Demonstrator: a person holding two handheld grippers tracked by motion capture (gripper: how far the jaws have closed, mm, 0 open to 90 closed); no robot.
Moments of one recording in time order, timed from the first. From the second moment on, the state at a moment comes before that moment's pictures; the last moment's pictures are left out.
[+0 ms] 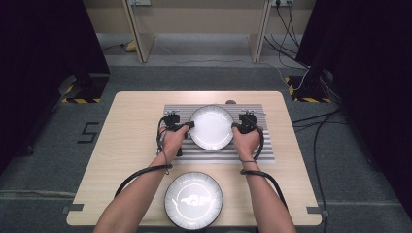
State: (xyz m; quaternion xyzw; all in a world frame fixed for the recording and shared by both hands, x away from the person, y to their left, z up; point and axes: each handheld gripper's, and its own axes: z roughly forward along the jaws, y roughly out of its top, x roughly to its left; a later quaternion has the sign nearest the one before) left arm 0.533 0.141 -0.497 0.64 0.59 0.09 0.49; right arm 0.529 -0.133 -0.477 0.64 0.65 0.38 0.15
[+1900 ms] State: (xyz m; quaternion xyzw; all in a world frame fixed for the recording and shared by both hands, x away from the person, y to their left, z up) left arm 0.493 0.187 -0.475 0.65 0.57 0.13 0.49; right arm 0.494 -0.164 -0.475 0.63 0.67 0.37 0.15
